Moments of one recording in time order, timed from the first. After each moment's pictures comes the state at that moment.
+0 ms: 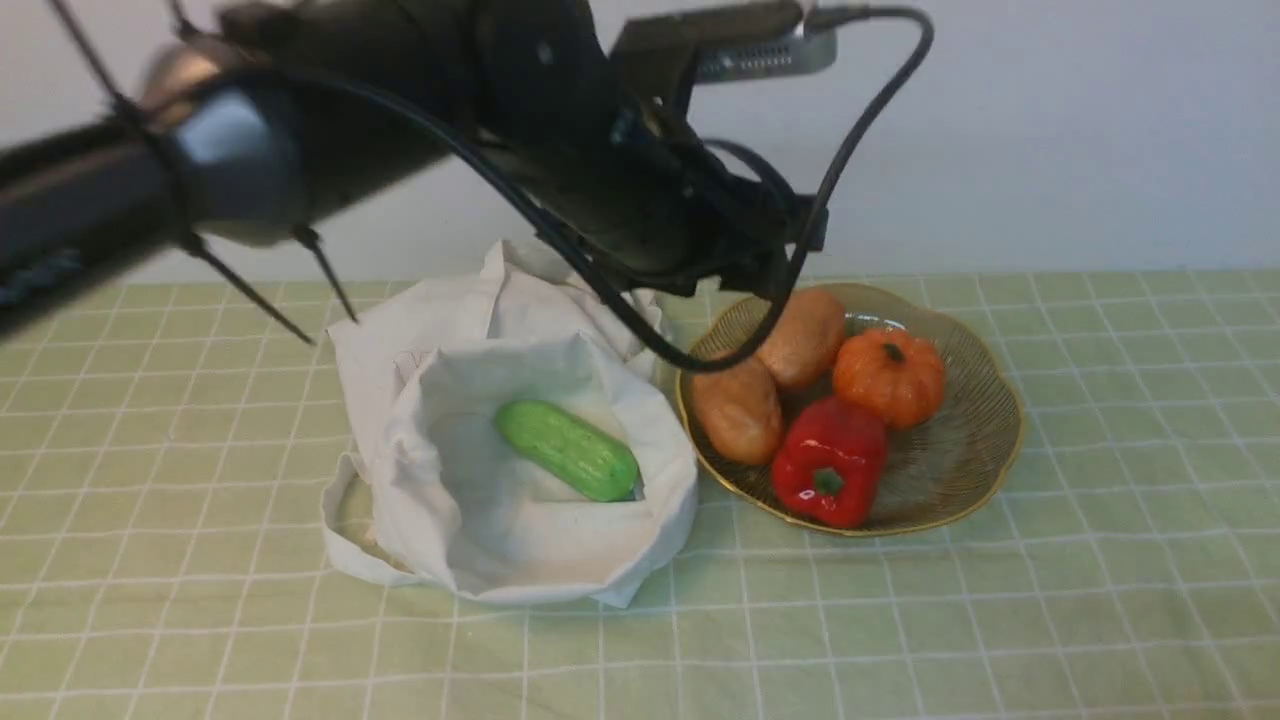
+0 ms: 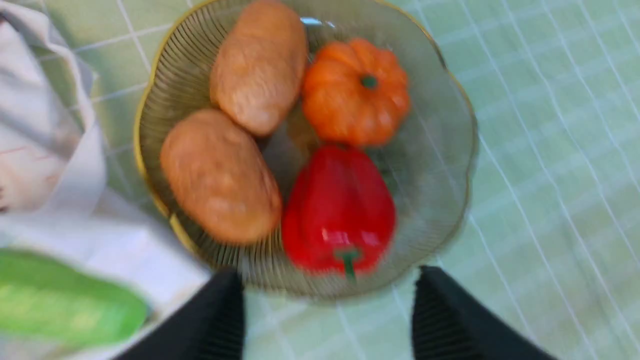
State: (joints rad) right arm 0.05 -0.01 0.02 -0.06 0.40 0.10; left arm -0.59 1.74 -1.70 -0.21 0.93 -0.17
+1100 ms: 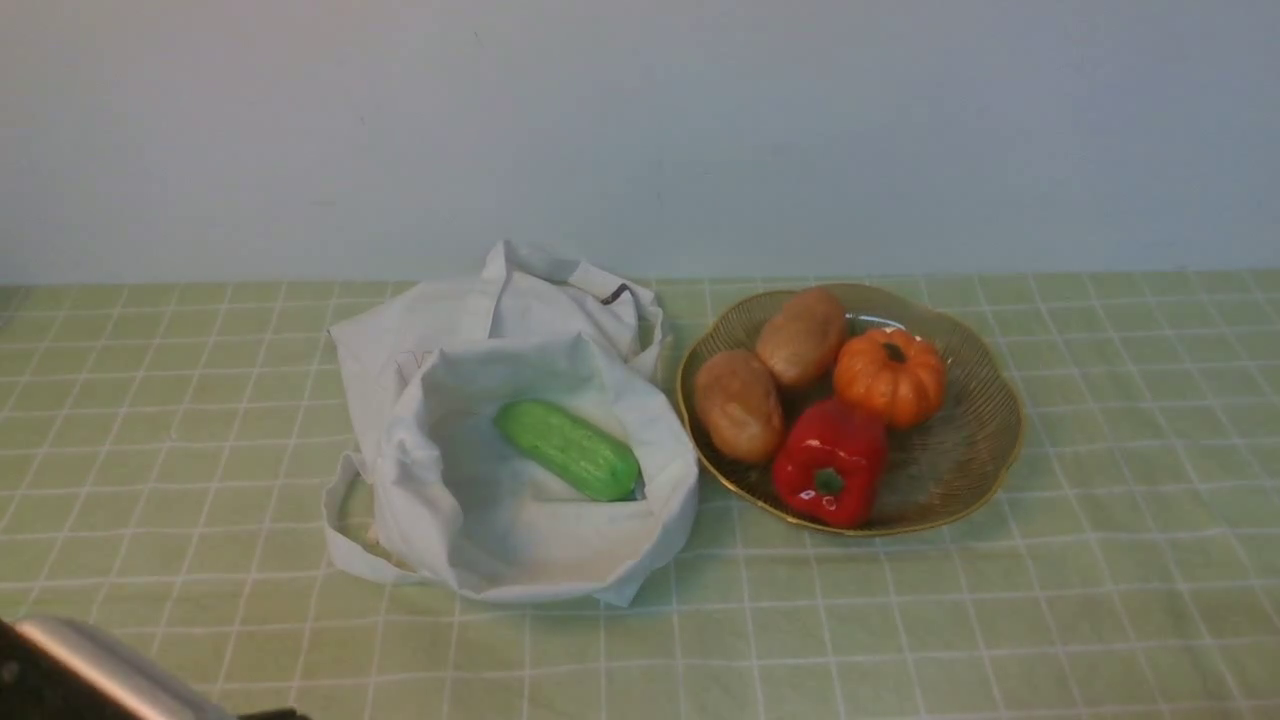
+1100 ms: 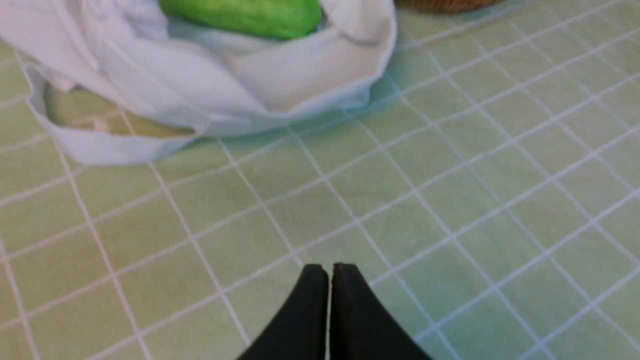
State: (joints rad) right arm 0.05 -0.01 0.02 -0.06 0.40 0.10; left arm -0.59 0.50 -0.24 -0.05 0.45 -0.12
